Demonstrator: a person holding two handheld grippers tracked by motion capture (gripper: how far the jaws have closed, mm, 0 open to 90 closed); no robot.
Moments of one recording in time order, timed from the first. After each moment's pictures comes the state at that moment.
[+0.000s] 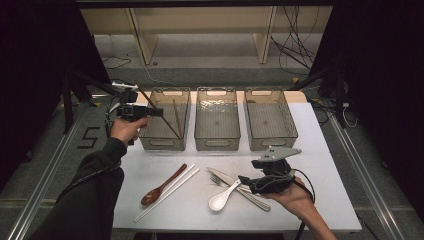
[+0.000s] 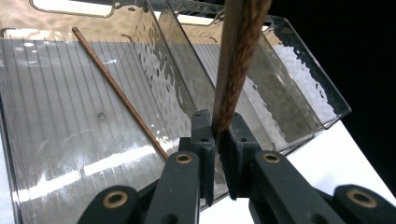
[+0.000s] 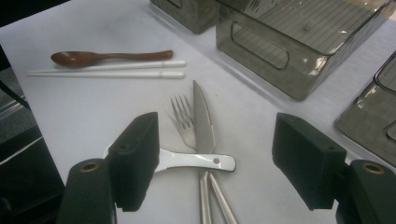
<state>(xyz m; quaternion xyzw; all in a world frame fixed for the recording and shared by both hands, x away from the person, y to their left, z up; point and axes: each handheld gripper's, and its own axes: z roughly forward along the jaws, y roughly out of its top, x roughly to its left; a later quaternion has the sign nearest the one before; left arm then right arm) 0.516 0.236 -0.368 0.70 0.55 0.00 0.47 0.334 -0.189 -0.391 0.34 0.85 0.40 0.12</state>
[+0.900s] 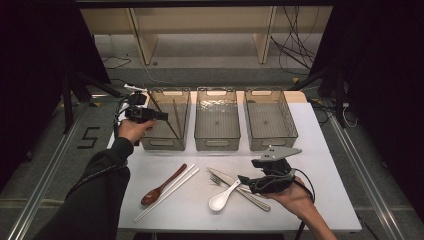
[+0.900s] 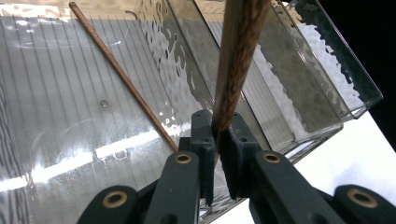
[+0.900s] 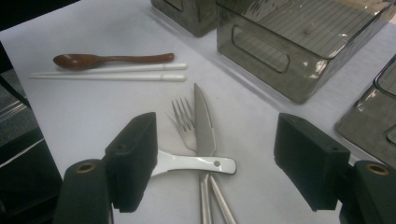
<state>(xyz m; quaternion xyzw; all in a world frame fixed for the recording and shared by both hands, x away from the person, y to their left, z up) 0.529 0.221 -0.385 0.72 0.55 0.00 0.43 0.335 -0.189 -0.390 0.33 0.84 0.40 0.12</state>
